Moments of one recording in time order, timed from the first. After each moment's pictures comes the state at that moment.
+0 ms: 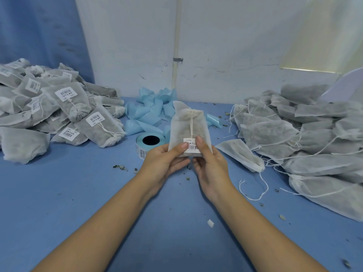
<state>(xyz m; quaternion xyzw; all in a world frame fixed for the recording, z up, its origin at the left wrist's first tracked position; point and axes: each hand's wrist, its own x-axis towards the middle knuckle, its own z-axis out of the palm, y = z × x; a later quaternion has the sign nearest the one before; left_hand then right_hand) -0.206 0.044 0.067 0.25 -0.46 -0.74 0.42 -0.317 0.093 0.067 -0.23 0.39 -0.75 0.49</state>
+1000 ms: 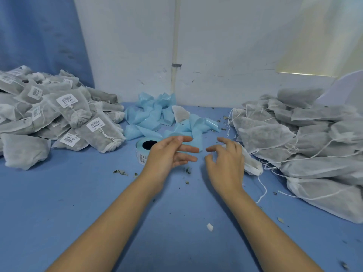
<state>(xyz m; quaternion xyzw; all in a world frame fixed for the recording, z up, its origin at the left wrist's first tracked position) -0.210 0.052 0.090 0.29 -0.56 -0.63 0.45 -0.357 0.094 0.057 -0.51 0.75 -0.39 -0.13</state>
